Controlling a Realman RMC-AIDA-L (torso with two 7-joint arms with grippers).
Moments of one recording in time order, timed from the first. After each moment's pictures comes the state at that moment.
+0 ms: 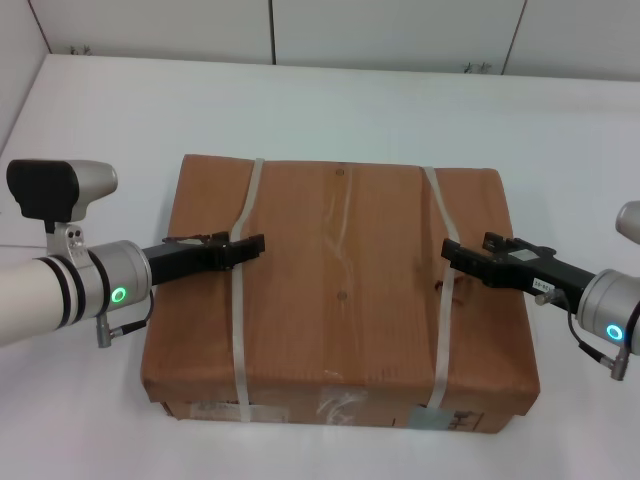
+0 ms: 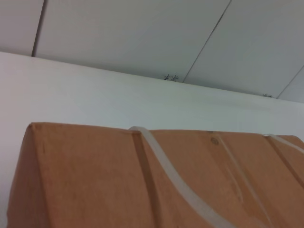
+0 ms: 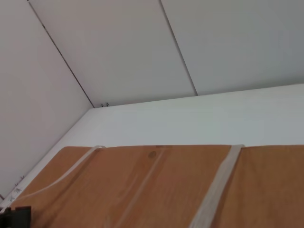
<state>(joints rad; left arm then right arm) -0.70 -2.03 2.72 -0.01 -0.34 0.81 -1.30 0.62 2.08 -0.34 -0.02 -1.92 -0.87 1.11</state>
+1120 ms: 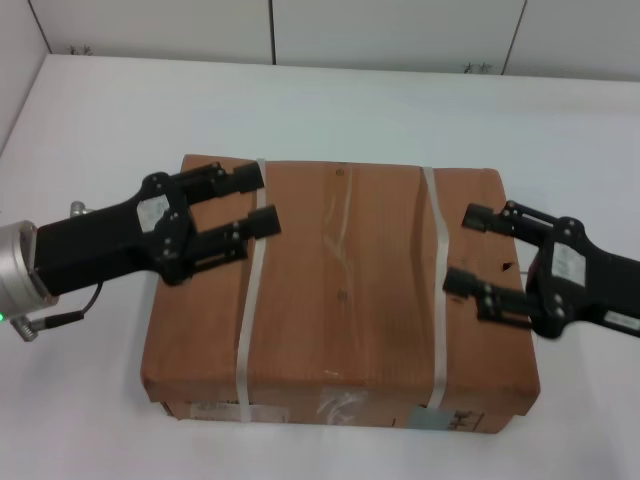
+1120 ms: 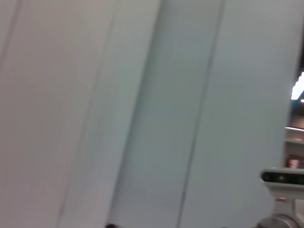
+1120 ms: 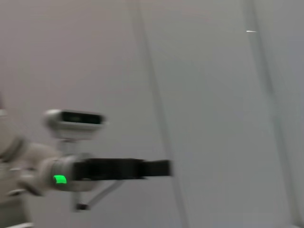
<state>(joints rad) -0.59 -1.89 2.83 -0.03 -0.45 1.81 -0.91 0.50 2.07 -0.45 -0.37 -2.00 -1.78 0.96</state>
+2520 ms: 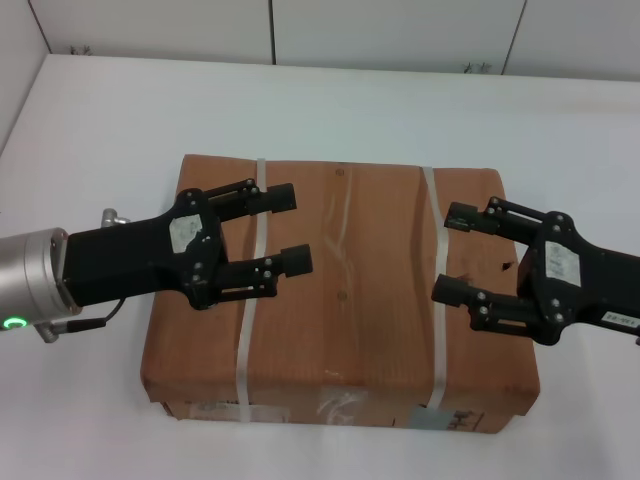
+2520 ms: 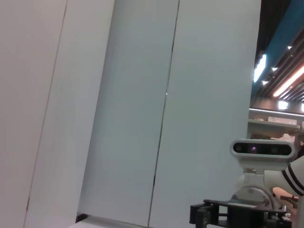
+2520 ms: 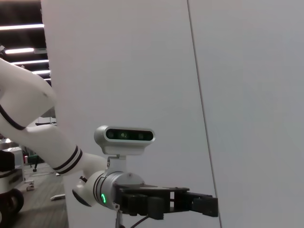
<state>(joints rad) -0.64 -1.94 2.86 -0.12 -0.41 1.86 -0.89 0.54 2.07 -0.46 -0.39 -2.01 -1.86 0.97</state>
